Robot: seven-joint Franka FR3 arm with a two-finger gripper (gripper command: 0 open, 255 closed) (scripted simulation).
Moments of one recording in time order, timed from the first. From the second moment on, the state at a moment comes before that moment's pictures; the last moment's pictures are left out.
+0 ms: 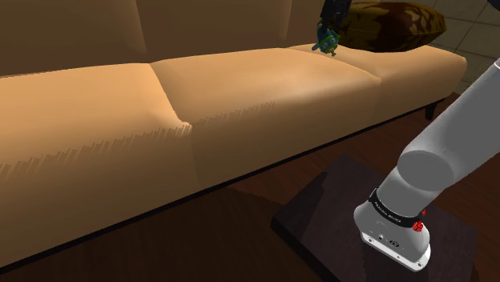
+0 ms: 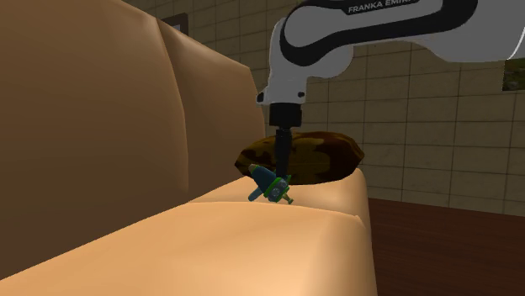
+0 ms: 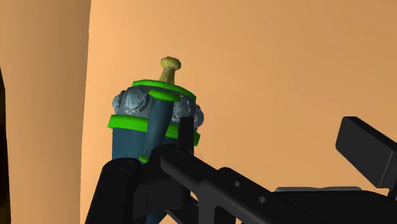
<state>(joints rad) -0.13 -0.12 -0.30 -1.67 0.00 1.58 -0.44</state>
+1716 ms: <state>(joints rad) -0.21 0.19 -0.37 -1.35 0.13 1.57 -0.58</state>
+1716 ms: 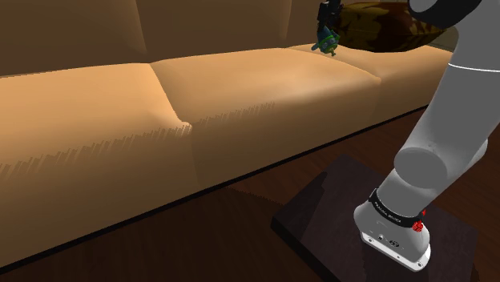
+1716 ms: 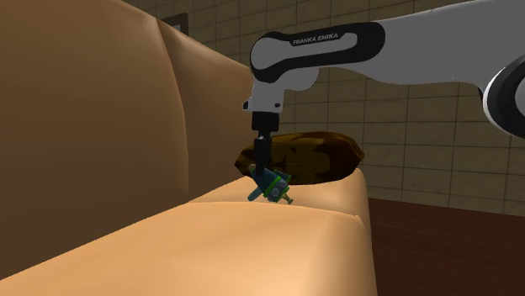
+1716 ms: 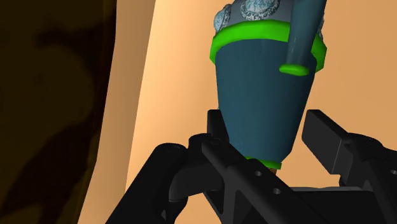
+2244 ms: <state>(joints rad) -0.23 0.24 -0.38 -1.18 0.15 1.45 -0.58</state>
